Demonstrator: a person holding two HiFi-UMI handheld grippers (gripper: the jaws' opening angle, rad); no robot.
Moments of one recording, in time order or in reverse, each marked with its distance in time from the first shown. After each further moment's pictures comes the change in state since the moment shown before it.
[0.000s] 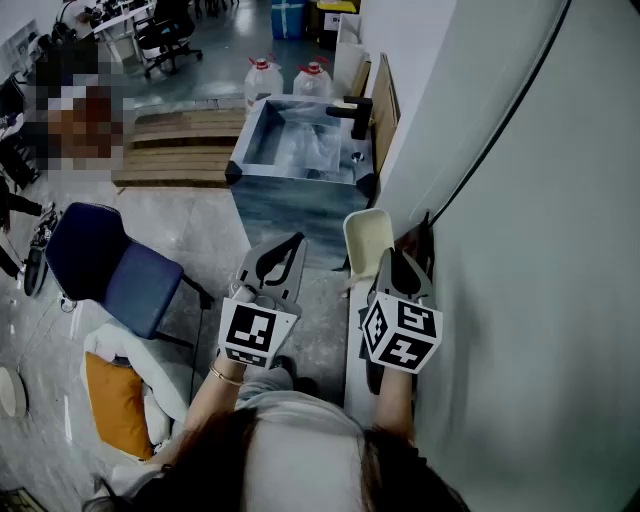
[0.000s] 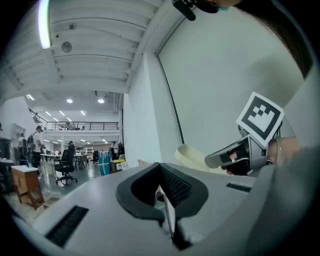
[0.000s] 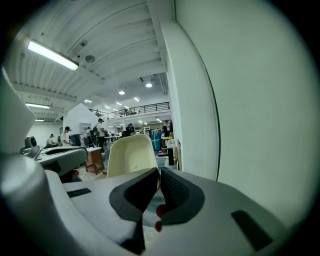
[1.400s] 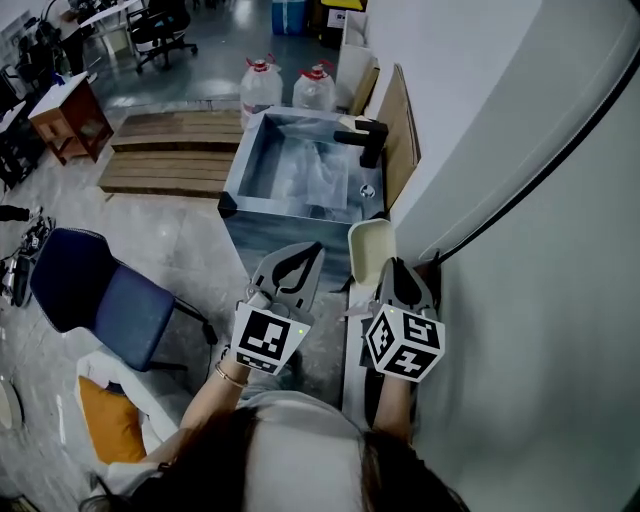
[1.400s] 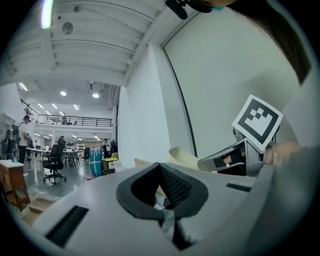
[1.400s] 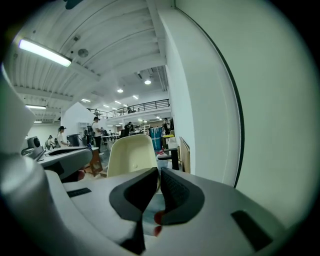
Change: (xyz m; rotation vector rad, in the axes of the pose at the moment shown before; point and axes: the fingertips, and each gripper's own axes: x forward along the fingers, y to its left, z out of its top) left arm 0.140 0.083 -0.033 -0.035 -0.002 -0.091; right arm 0.165 0.003 0.024 0.014 0.025 0.005
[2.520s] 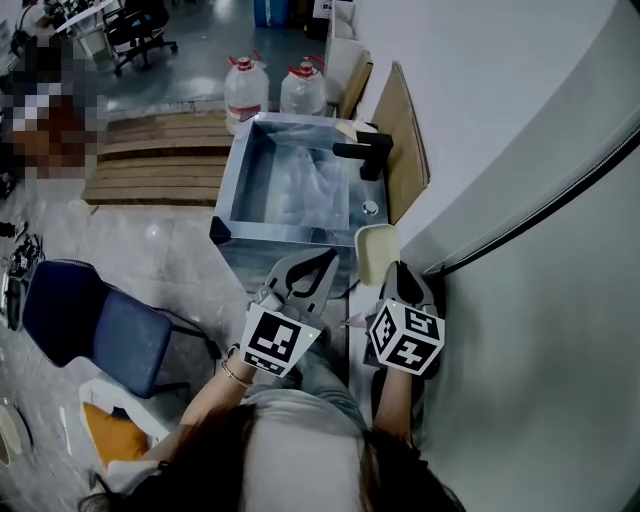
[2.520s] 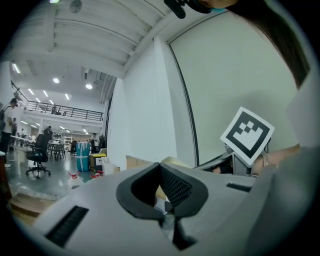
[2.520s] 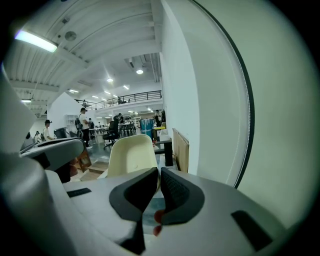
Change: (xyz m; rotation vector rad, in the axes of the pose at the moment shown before) left arm 0.074 0.053 -0.025 -0.060 0.004 -0.141; right arm 0.101 -0.009 -0.008 0.014 0.107 -0.121
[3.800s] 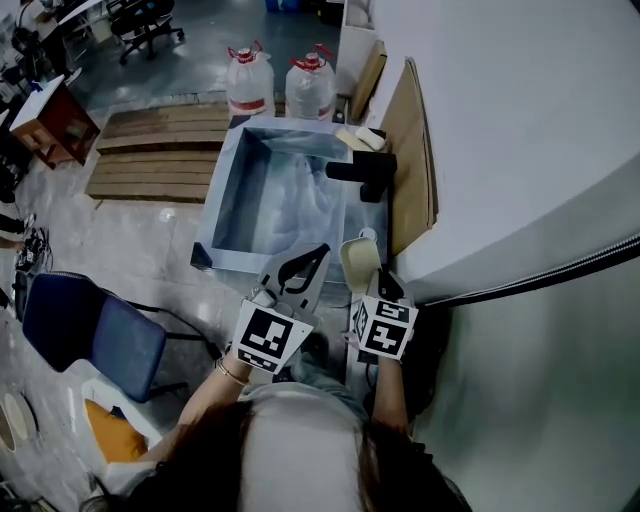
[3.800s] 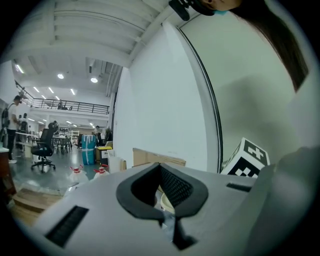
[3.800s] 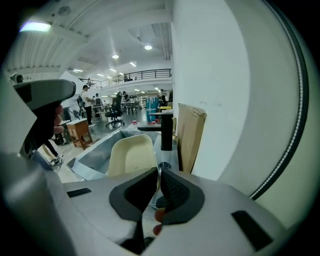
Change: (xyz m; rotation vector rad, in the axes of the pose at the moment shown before) left arm 0.129 0.065 -0.041 -0.029 0.084 0.070; right arm 0.175 -0.046 -0.056 -0.108 0.239 0.053
